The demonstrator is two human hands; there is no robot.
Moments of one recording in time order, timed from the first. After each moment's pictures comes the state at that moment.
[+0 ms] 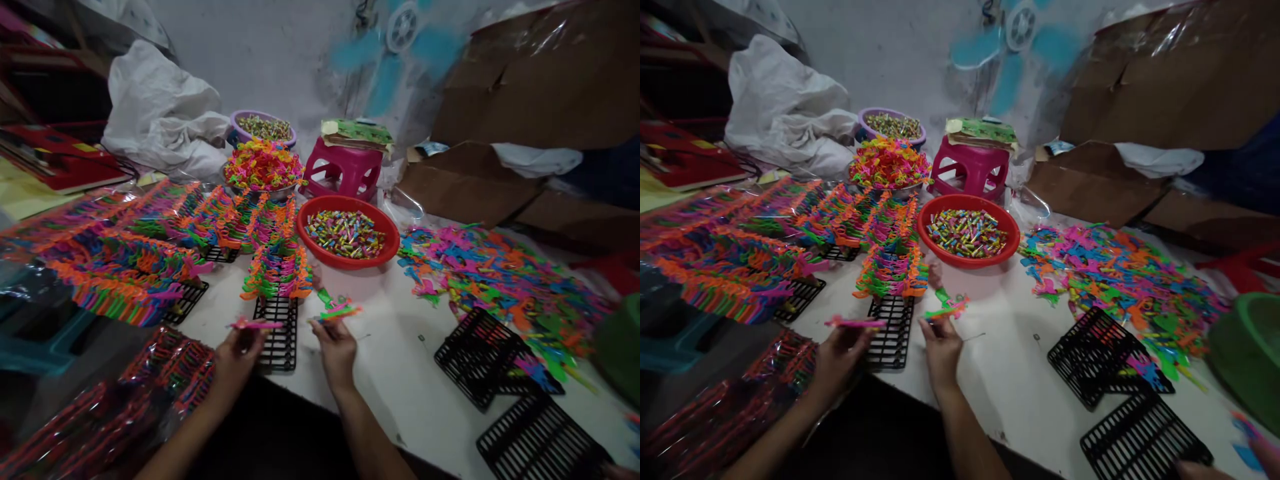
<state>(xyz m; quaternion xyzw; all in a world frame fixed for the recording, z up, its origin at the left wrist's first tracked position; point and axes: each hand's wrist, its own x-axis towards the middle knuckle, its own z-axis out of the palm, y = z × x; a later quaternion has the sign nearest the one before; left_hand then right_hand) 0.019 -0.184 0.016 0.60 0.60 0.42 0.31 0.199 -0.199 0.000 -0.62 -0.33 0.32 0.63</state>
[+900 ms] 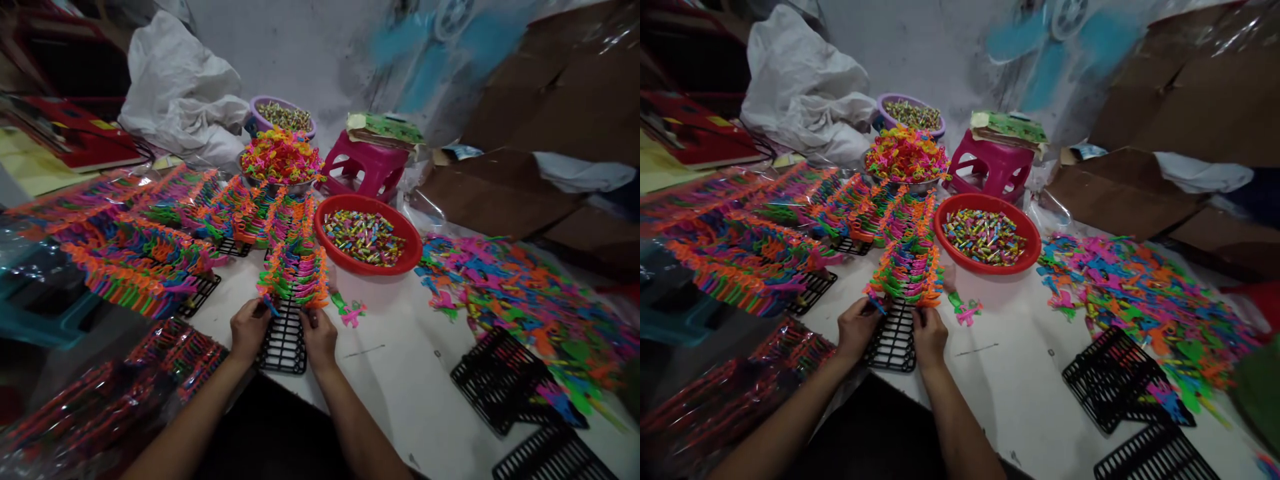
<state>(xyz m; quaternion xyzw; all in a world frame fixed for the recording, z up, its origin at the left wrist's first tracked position) 0.012 -0.127 -0.010 0.64 0.59 0.45 0.20 0.160 -0.154 -0.039 -0.66 -0.54 0.12 0.50</state>
